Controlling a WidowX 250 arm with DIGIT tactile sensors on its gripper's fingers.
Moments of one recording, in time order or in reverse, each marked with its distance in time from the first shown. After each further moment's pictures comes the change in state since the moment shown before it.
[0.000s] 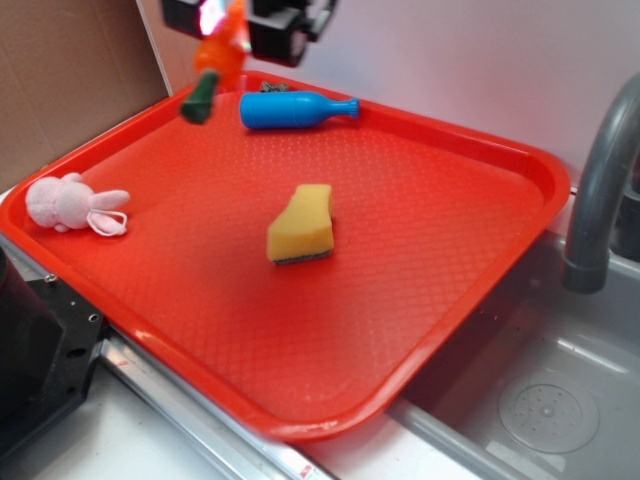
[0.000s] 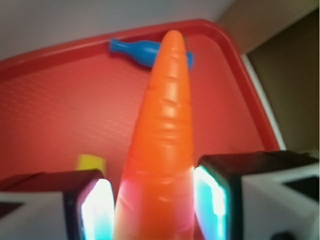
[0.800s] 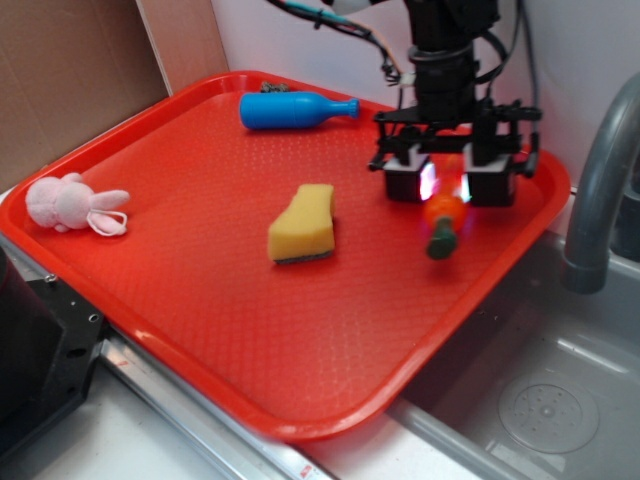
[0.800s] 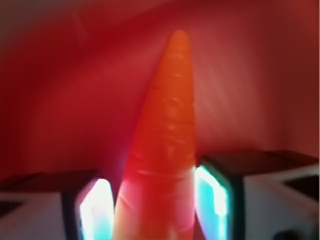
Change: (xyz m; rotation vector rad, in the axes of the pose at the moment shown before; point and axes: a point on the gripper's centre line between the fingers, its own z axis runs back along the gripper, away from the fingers) arm 0.008 -0.155 -0.104 -0.364 0.395 -0.018
